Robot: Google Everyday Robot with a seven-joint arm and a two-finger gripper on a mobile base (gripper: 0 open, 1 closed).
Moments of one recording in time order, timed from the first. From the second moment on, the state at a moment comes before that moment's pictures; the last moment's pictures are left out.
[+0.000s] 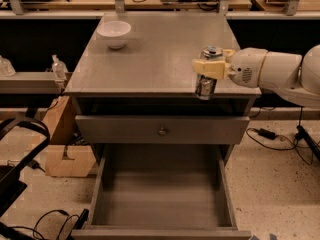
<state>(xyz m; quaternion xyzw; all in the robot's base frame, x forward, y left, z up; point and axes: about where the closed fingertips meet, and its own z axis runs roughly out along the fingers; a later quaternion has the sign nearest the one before) 0.633 -0.130 0.921 -0.33 0.69 0.31 0.57</state>
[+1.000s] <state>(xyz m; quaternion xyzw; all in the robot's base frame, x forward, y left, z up) 0.718 -0.122 0.970 -0.34 0.68 0.29 0.58</state>
